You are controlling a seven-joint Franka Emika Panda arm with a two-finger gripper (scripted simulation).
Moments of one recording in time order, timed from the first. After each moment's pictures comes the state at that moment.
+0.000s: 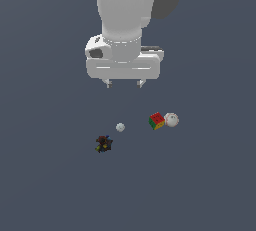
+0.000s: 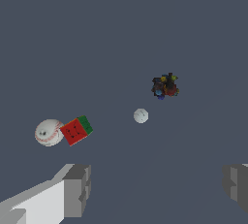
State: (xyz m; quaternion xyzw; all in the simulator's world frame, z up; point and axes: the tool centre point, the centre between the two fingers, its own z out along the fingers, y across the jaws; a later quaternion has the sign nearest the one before) arm -0.002 -0.012 0.316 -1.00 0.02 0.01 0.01
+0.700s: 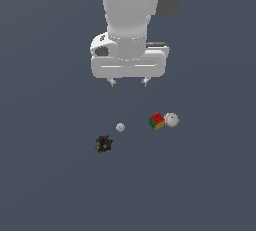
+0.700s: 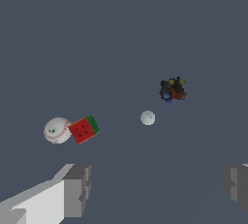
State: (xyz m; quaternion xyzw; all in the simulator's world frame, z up) arm -0.002 0.003 0.321 -1.00 0.00 0.00 0.02
